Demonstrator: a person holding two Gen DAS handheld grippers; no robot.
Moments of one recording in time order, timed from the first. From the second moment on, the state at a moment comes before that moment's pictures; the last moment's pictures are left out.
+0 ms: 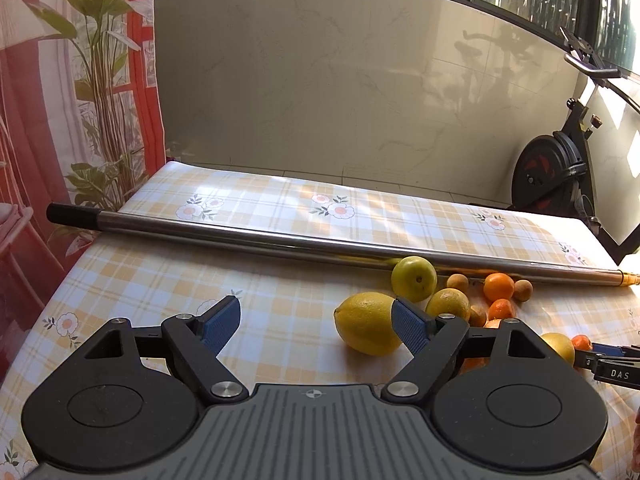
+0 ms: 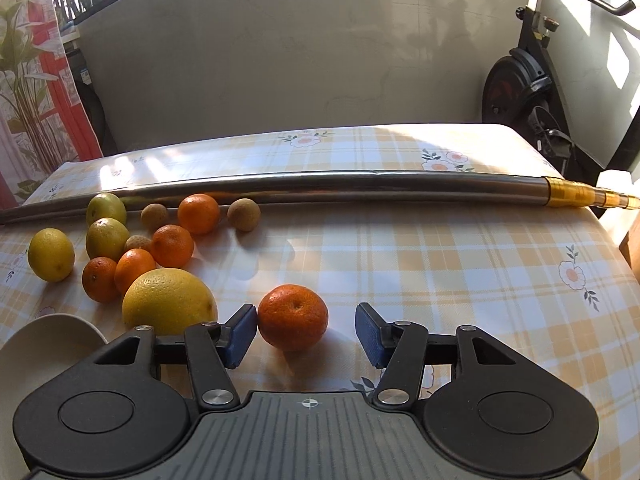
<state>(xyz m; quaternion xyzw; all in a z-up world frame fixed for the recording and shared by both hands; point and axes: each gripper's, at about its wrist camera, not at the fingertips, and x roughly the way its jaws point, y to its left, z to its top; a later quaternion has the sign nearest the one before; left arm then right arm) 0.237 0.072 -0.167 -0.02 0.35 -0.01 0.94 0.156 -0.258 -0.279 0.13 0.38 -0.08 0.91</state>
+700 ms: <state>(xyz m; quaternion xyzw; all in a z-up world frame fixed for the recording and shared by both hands) 0.323 0.064 -0.243 -0.18 0.45 -0.06 0.87 0.148 -0.257 -0.281 0.15 0.37 -0.08 0.91</state>
